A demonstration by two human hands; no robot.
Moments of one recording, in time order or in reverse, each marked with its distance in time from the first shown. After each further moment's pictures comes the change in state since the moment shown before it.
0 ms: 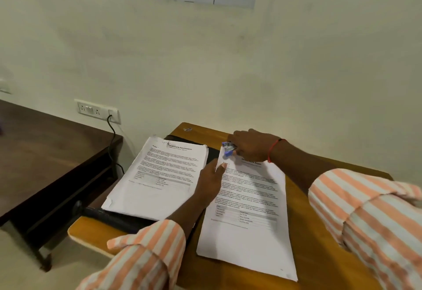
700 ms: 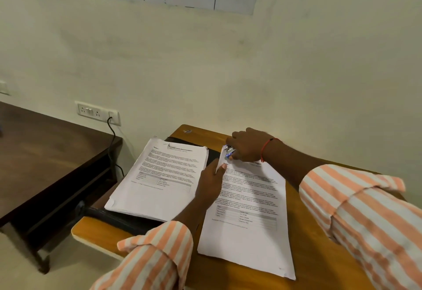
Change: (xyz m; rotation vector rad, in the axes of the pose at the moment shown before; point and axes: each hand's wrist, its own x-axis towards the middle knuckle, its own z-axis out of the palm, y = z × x) left_hand 0.009 -0.019 0.005 -0.006 0.037 0.046; right_hand 0.000 -0.013 -0.014 -0.250 -0.066 0.037
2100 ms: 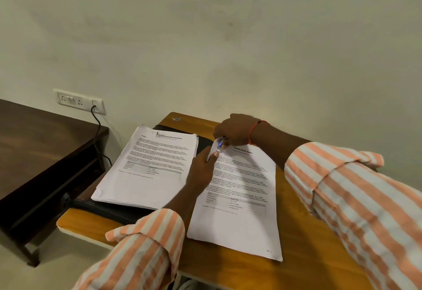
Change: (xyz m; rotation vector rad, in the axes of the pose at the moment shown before) left_hand -0.007 0.010 -0.001 0.039 -0.032 0.020; right_hand 0.006 -0.005 -0.006 -0.026 0.004 -0.168
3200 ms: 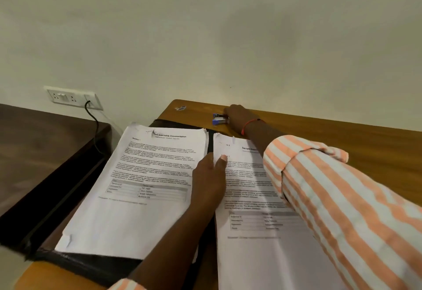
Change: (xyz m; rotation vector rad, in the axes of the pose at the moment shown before) left_hand 0.014 0.013 -0.003 0.159 0.100 -0.385; right_hand 0.162 0.060 0.142 0.465 0.192 0.441
